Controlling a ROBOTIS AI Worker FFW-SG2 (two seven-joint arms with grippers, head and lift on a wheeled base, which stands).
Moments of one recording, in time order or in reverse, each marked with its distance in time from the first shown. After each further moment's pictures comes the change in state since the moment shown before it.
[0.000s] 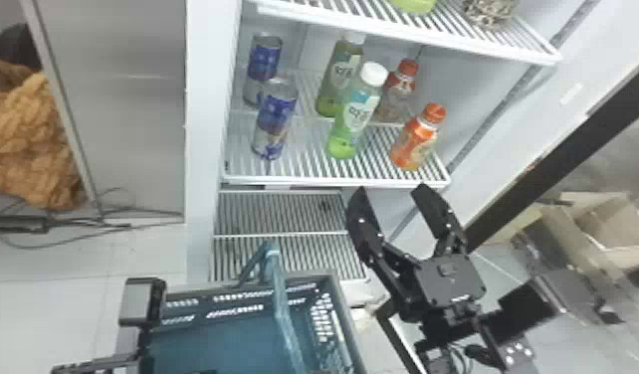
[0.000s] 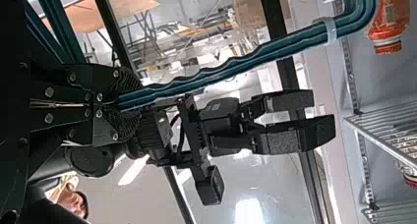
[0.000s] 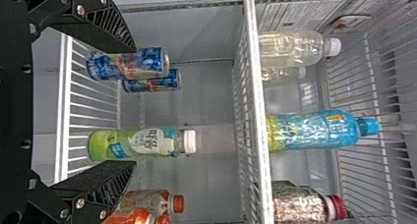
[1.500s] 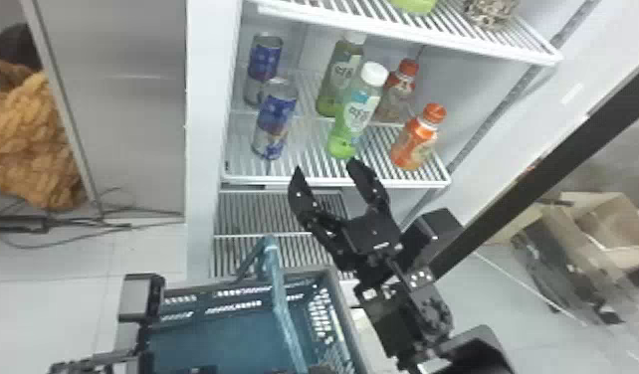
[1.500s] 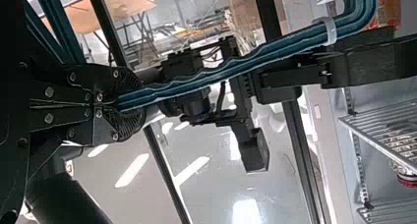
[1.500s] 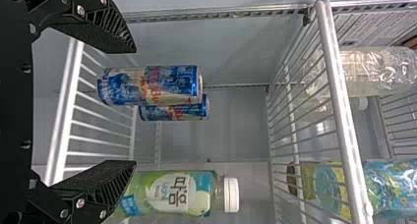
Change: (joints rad) left arm -0.003 -0.006 0.008 0.000 0.006 0.000 0.012; right arm -0.382 -0.062 0.139 0.341 0.010 0.020 0.040
